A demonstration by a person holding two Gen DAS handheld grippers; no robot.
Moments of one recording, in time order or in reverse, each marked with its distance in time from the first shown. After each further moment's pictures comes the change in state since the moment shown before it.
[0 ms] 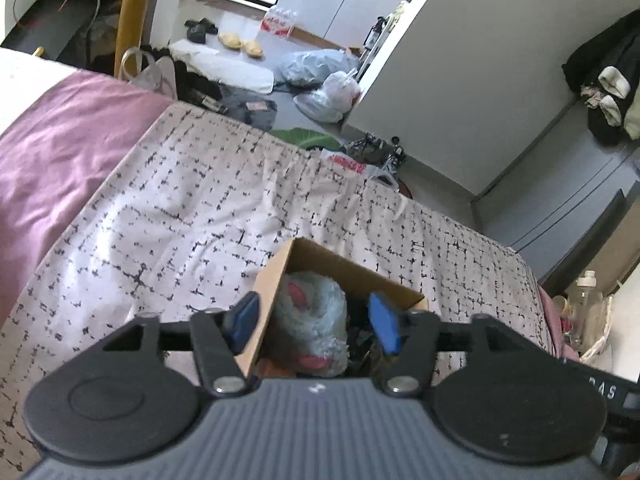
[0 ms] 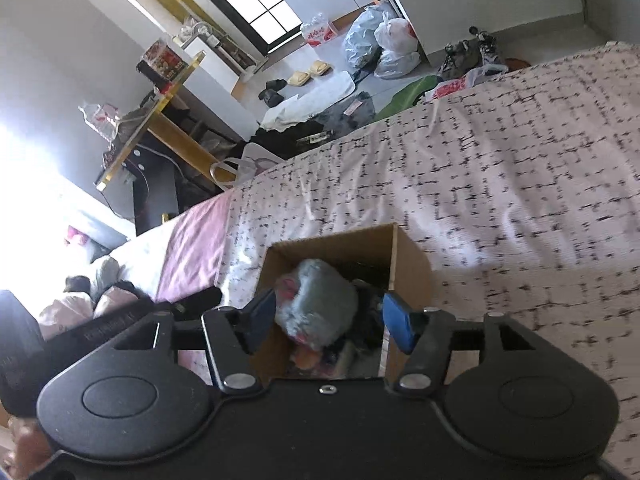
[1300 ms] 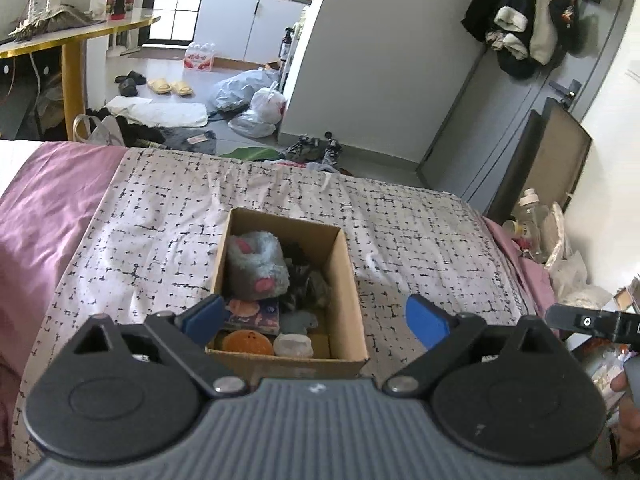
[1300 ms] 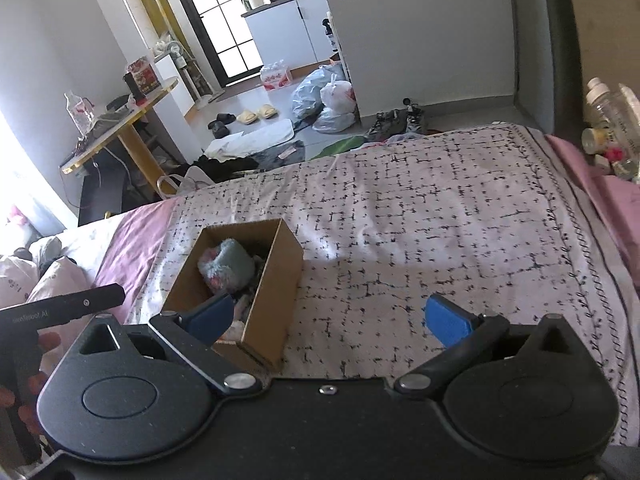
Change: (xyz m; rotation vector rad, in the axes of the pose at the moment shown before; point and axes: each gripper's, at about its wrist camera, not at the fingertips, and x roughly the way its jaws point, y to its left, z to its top) left arm -0.112 -0.035 -0.072 0.284 -0.043 -0.110; right arm -0.161 -0.020 -0.071 -0.136 -0.160 -0.251
